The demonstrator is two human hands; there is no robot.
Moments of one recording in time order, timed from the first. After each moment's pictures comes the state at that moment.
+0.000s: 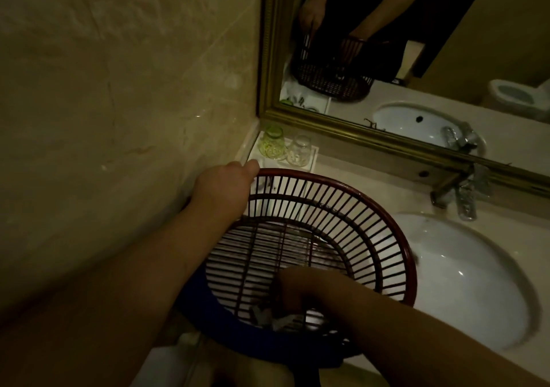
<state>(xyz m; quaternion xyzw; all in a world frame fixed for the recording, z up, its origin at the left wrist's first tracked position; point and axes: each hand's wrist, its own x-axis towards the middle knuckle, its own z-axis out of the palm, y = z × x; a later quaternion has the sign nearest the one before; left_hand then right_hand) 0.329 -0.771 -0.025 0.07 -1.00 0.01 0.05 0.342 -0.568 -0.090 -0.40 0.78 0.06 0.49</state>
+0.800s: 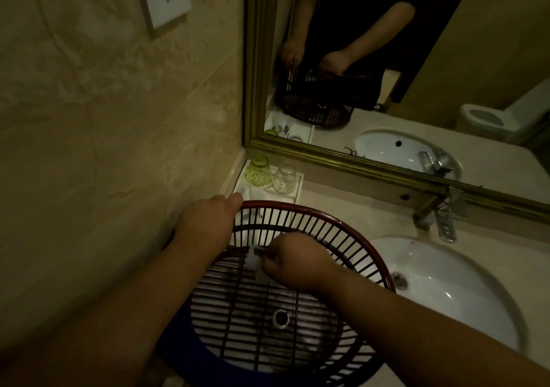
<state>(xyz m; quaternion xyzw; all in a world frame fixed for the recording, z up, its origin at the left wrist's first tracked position) 0.323 -0.774 -0.033 0.08 -0.99 0.03 0.05 0.285 -0.566 -0.025 -0.39 0.89 -0.15 0.18</state>
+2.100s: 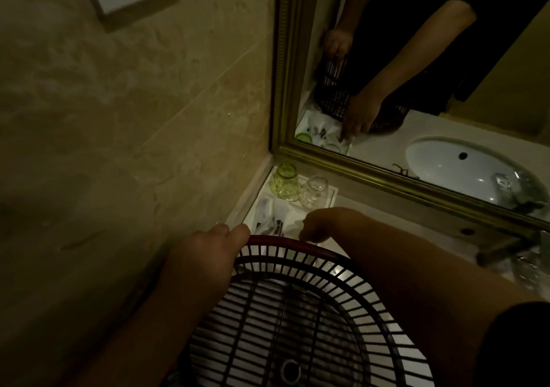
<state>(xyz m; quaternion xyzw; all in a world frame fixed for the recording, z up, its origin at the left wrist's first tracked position) 0.326 -0.773 -0.034 0.09 -0.99 -0.01 0.08 0.075 -0.648 -0.110 -0.31 0.84 0.13 0.42</state>
